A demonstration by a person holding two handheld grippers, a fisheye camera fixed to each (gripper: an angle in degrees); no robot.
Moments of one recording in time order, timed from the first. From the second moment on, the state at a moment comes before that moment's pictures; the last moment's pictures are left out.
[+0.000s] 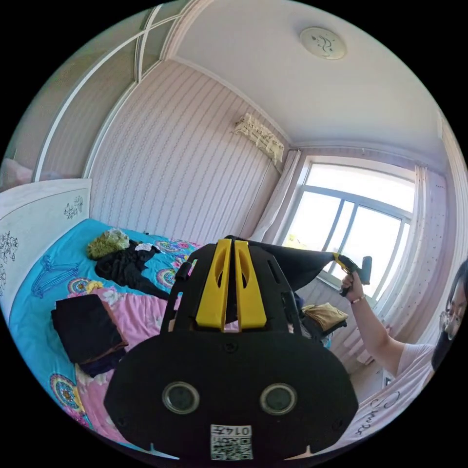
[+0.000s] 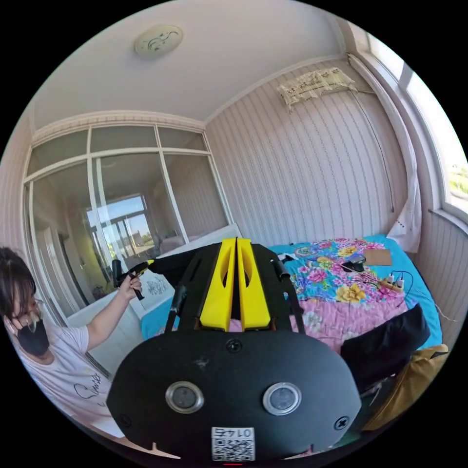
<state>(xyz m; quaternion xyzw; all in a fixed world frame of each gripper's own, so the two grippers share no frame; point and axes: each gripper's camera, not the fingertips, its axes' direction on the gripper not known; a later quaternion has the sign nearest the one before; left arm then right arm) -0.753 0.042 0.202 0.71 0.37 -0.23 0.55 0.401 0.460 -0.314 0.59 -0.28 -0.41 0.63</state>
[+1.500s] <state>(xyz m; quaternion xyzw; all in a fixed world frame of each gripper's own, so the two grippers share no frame) -0.464 -0.175 0.652 0.31 0.49 -0.24 0.77 0.548 0.207 0.174 0.22 -0.22 -0.20 0.93</state>
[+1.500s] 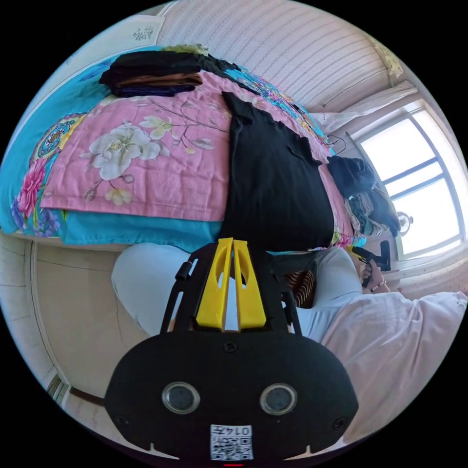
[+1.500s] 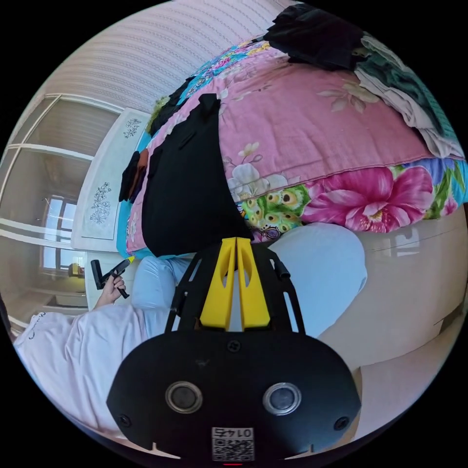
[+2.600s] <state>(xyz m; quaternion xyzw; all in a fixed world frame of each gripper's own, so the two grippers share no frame) -0.302 -0.599 0.404 0.51 0.26 0.04 0.82 0.482 -0.018 0.110 0.37 -0.25 -0.32 0.84</state>
